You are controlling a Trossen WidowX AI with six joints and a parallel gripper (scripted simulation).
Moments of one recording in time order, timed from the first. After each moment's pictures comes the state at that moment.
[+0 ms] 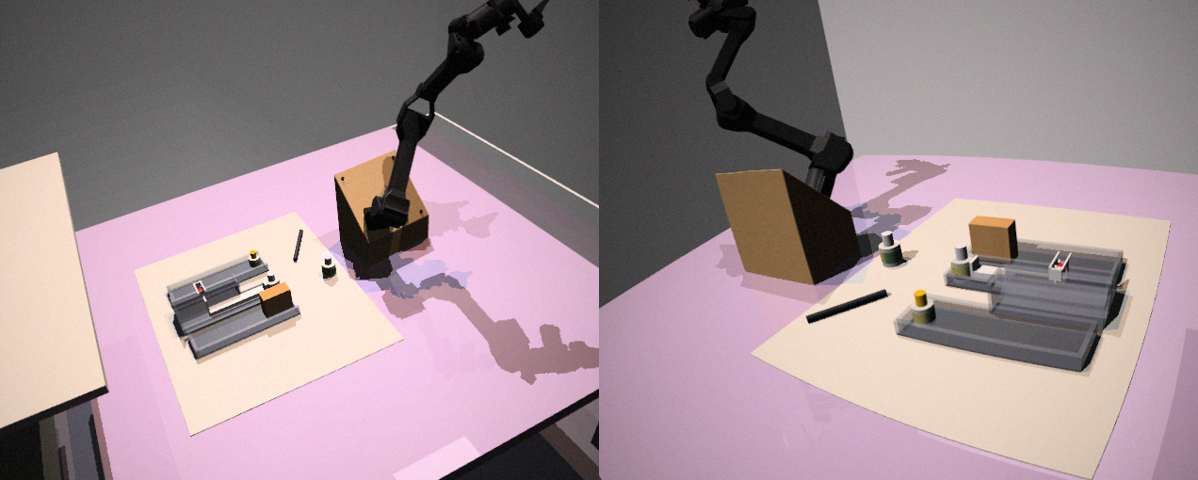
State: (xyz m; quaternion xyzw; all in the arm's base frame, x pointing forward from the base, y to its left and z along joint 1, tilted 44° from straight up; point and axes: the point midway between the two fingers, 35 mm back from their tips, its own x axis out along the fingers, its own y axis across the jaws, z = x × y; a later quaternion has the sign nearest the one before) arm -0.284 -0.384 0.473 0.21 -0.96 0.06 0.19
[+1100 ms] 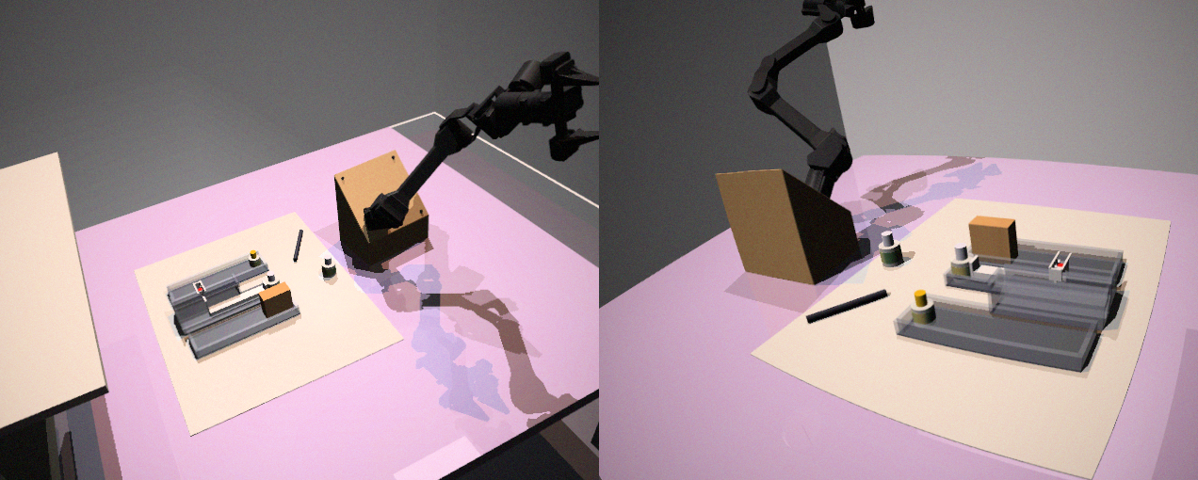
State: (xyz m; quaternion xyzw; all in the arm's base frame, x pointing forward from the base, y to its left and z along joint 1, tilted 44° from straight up) arm -0.119 -0.002 0.662 -0.05 -0.74 0.31 0.59
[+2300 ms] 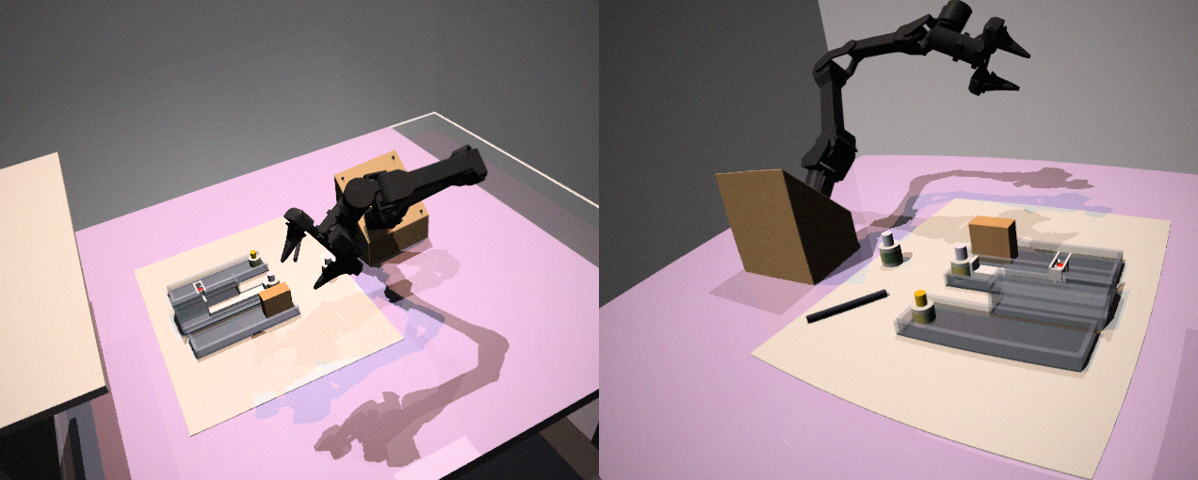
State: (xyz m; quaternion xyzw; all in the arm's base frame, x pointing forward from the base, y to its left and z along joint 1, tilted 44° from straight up) arm 0.323 0.139 0.334 -0.20 0.05 0.37 0.91
